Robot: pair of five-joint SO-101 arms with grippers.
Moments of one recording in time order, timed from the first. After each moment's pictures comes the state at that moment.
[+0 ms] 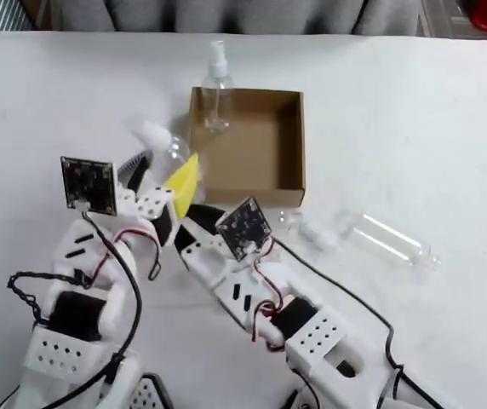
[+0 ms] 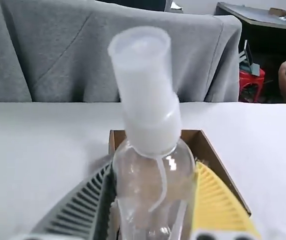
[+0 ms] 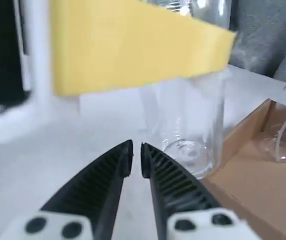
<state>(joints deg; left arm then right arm) 9.6 -72.0 65.8 30.7 10.6 -45.8 -48.7 79.5 -11.3 -0.4</state>
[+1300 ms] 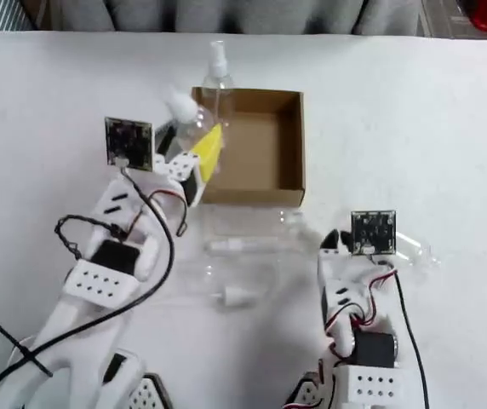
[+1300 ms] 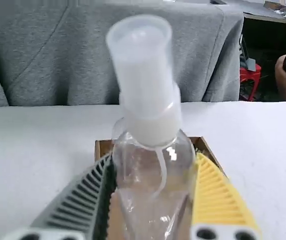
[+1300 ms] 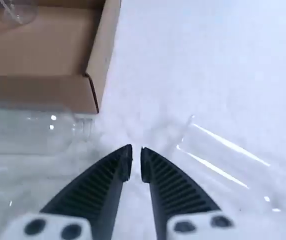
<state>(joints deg) 11.4 -41.4 62.1 -0.1 10.6 1.4 -100.7 96.4 48.9 6.7</state>
